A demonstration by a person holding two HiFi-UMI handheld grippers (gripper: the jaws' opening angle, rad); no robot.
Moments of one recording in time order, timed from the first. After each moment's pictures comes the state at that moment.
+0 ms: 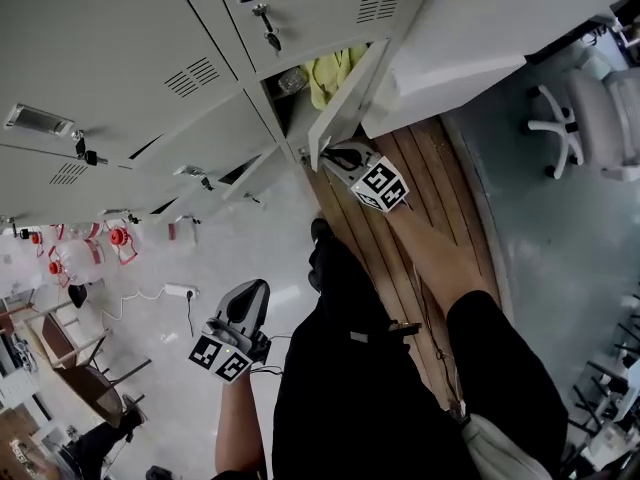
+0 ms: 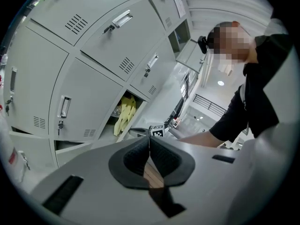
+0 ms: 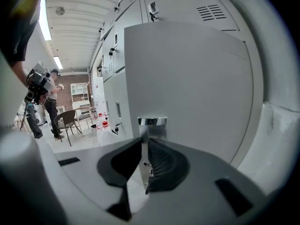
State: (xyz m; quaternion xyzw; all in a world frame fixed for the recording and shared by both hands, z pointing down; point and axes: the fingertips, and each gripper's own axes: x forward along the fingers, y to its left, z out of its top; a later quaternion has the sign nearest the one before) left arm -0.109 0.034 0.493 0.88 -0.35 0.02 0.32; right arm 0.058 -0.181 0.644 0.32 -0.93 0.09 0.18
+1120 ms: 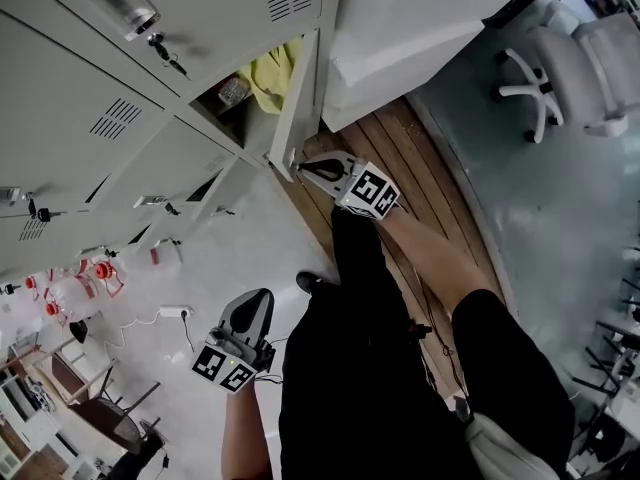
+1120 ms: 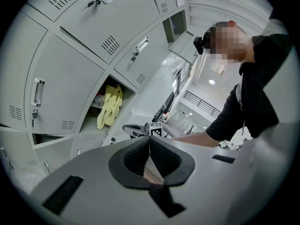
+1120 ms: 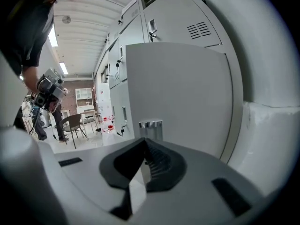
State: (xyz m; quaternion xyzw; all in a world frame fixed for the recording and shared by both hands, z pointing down) left arm -0.028 0.039 0.505 0.90 -0.28 0.03 0.33; right arm 0.109 -0.142 0.629 0.30 -0.94 0.09 0.14
